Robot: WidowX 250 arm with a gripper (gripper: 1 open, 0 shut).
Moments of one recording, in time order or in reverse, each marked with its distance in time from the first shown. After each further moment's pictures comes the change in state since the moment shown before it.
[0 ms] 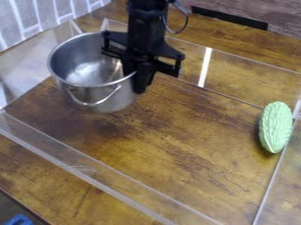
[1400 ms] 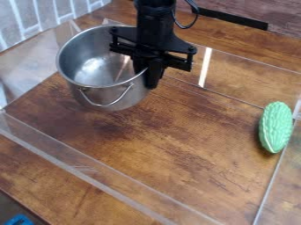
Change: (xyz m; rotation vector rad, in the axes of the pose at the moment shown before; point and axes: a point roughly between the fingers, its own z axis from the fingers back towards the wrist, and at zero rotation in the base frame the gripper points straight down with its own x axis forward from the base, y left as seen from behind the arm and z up) arm 0.002 -0.013 0.002 -0.015 -0.087 0.046
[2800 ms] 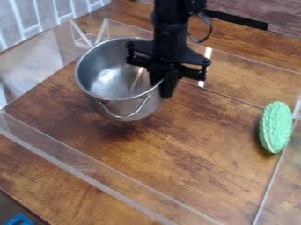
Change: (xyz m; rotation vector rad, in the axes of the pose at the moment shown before) arm 0.007 -0.025 -0.018 -0.023 0.003 0.022
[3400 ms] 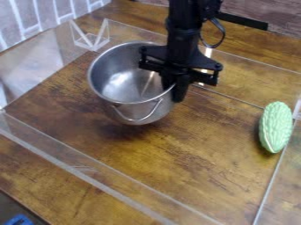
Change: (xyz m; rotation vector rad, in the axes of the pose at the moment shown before) arm 0.007 -0.014 -0.010 -0.005 0.006 -0.005
